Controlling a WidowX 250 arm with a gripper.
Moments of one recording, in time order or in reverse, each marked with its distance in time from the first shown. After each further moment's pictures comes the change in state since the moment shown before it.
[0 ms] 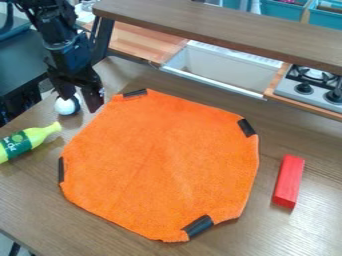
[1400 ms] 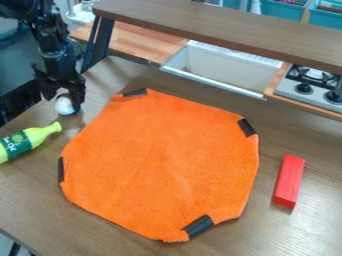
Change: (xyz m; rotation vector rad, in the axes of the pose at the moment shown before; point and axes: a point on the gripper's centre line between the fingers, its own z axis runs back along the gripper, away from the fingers) arm 0.019 0.085 -0.069 0.111 0.092 0.195
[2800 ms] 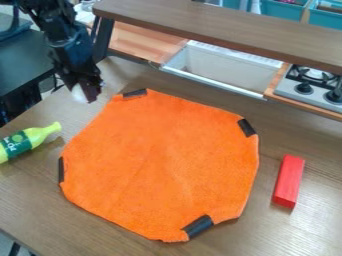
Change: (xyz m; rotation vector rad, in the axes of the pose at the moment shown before) arm -0.017 -0.067 0.064 -0.114 -0.167 -0.230
